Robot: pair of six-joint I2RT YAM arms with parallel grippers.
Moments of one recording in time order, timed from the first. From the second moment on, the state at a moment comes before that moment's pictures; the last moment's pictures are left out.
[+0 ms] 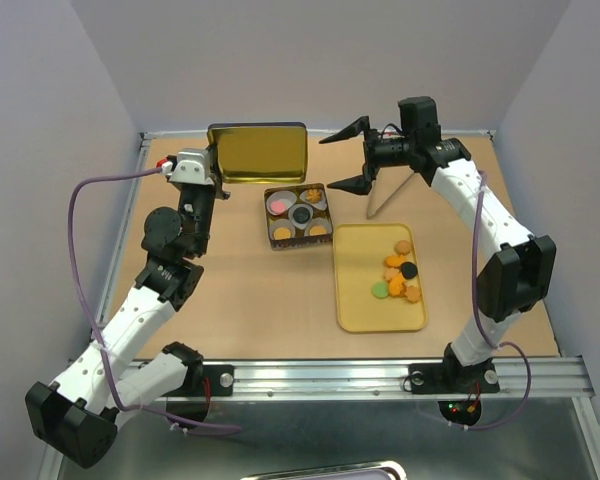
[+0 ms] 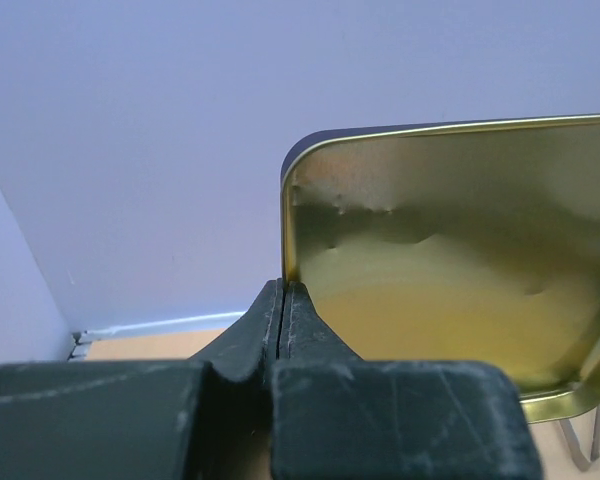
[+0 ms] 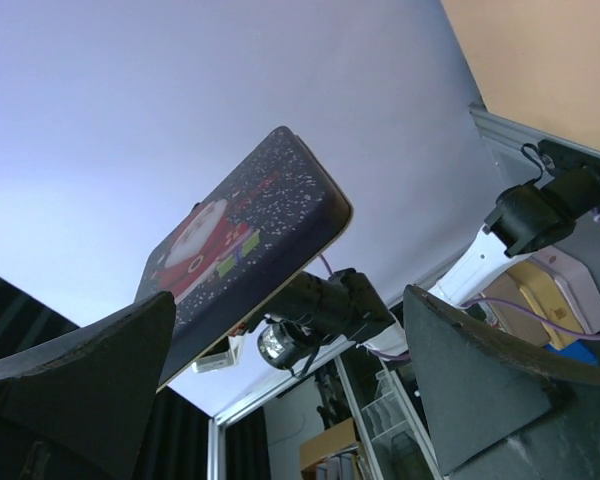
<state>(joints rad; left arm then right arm) -0.49 0.88 0.83 0.44 -0.34 0.13 0.31 1.72 1.68 -0.55 -0.98 1.59</state>
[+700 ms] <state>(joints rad) -0.52 0.93 0.81 0.53 -0.39 0.22 0.40 1.85 1.86 -0.40 -0.98 1.77</state>
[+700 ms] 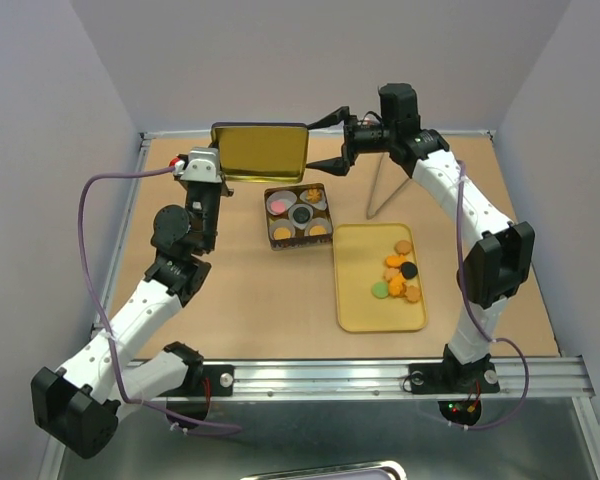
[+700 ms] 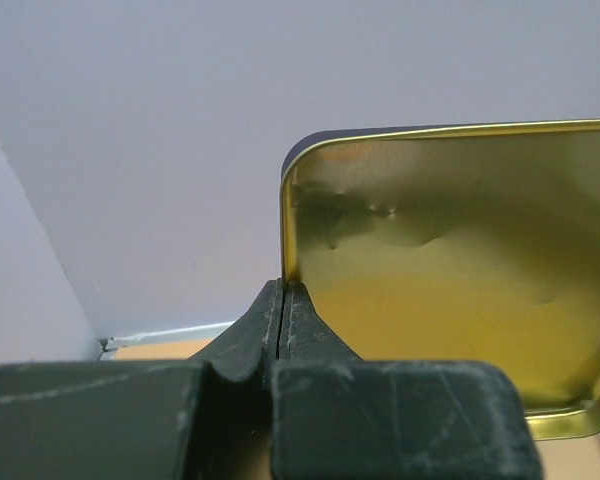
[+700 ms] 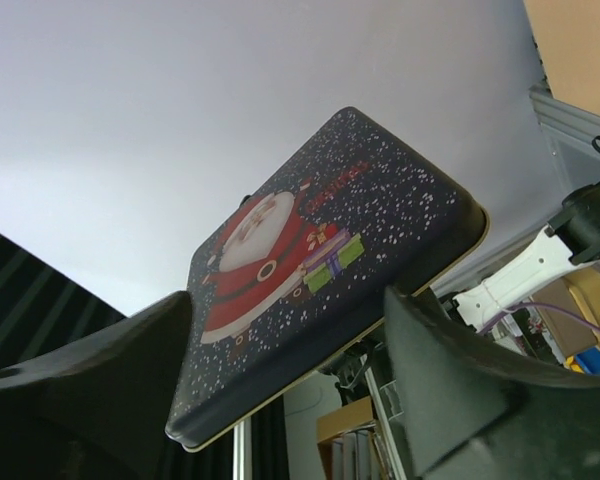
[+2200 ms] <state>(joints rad) -0.55 1.04 0.81 0.71 -0.48 0.41 0.45 1.90 1.82 -0.29 -1.06 1.82</state>
